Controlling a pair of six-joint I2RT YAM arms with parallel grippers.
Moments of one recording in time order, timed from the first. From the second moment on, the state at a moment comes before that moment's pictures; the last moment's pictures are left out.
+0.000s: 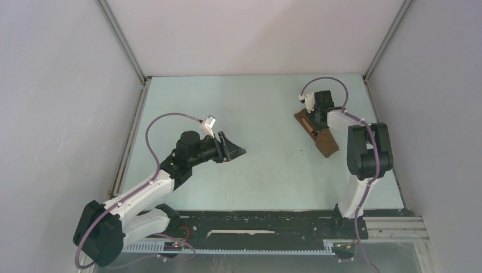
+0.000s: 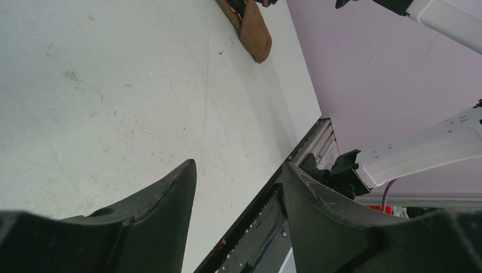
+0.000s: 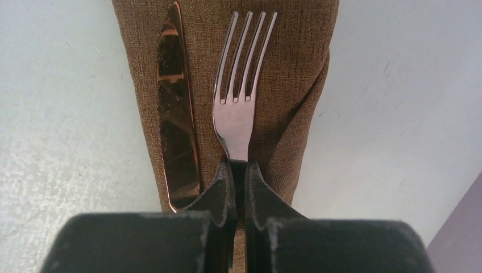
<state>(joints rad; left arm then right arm) -0.56 1.02 0.53 0.18 0.40 -0.81 0.11 1.88 1.21 -0.30 0.09 -0.44</state>
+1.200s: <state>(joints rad) -0.55 1.01 0.52 0.21 0.42 -0.84 0.13 1.84 1.27 -0.22 0.08 -0.34</state>
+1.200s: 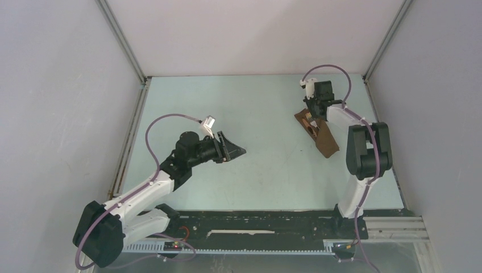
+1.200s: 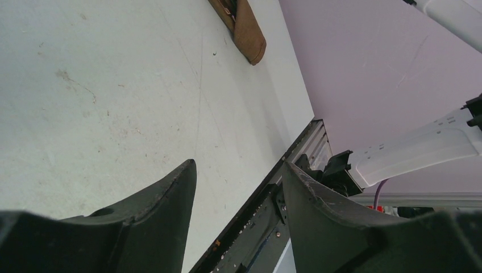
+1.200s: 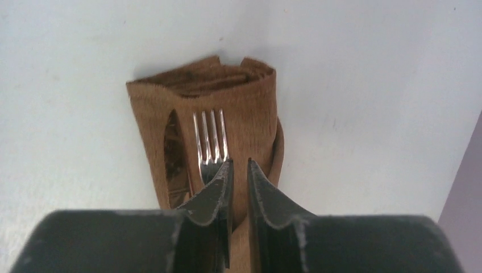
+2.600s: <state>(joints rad) -0.51 0.79 1.05 -0.33 0.30 -0.67 0.42 0.83 1.60 -0.80 -0.08 0.19</state>
